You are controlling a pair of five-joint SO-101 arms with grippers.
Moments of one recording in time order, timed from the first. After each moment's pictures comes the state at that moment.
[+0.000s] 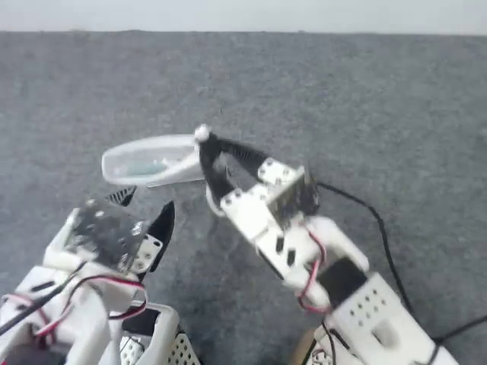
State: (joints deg) left arm 3.1 -72.4 19.8 98.8 -16.1; right arm -42.4 -60.1 58.6 11.3 5.4
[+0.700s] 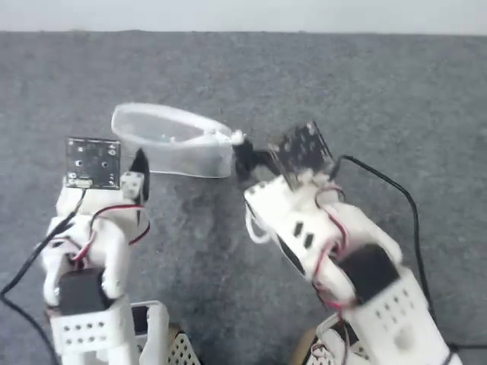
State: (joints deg) left arm -12.8 -73.0 55.3 56.2 -6.1; right arm -37.7 -58.9 38.2 54.5 3.4
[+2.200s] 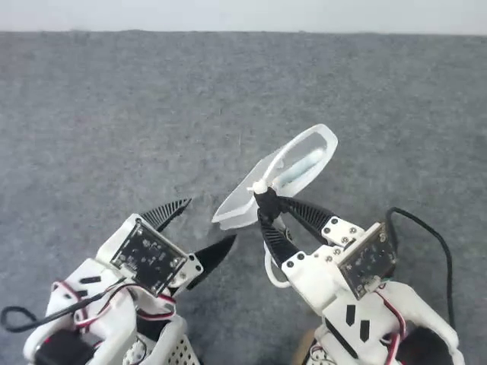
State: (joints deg) left arm 21.3 -88.0 43.7 85.5 -13.1; right arm -41.8 -91.3 47.3 64.0 4.8
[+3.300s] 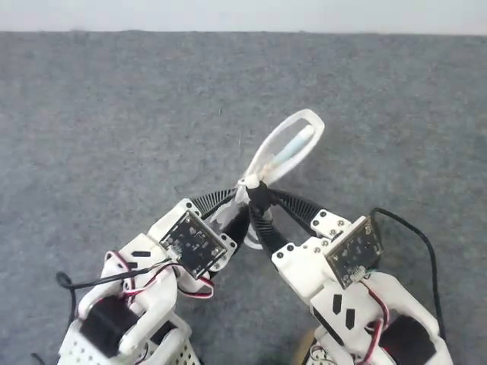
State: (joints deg) left arm 31.0 -87.4 60.8 63.1 -10.9; right arm -41.8 -92.1 55.0 56.2 4.5
